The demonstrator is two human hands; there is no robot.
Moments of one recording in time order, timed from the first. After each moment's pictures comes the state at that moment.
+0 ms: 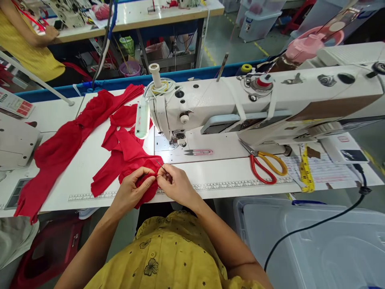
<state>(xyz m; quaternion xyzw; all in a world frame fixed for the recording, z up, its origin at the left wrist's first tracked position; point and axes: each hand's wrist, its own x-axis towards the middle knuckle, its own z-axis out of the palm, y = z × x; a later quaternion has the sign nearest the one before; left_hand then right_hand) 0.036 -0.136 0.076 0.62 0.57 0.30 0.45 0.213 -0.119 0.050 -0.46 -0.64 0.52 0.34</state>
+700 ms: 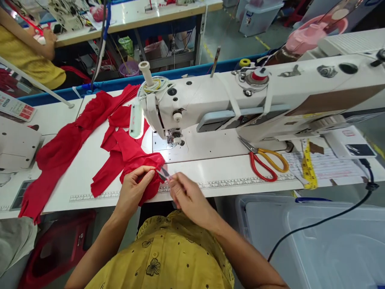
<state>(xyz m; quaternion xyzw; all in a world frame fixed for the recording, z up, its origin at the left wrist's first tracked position) 0.061 -0.140 0.073 0.48 0.61 0.39 0.50 0.250 -0.157 0.066 -0.46 -0.57 0.60 0.32</state>
